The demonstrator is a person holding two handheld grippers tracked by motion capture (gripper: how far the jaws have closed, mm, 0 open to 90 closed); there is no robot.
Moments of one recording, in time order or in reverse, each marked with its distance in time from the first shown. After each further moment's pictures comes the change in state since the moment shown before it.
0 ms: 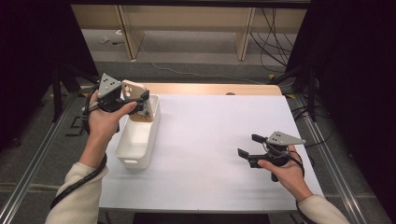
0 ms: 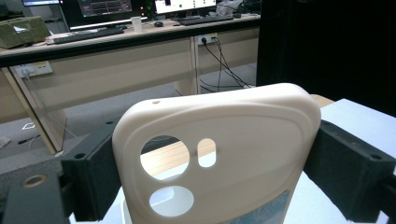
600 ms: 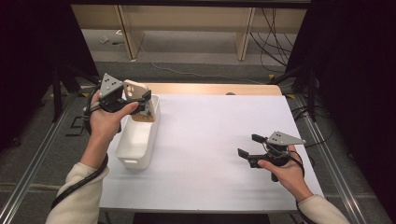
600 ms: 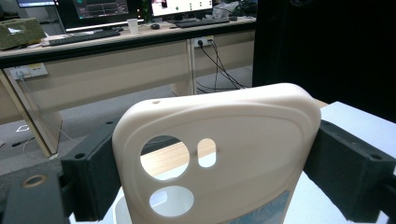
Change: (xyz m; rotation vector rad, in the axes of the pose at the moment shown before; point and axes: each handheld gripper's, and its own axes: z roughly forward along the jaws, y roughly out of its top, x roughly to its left) left arm -0.005 0.002 0.000 -0.008 -0.015 -0.002; right arm 0.000 0.000 0.000 0.000 -0.001 0.000
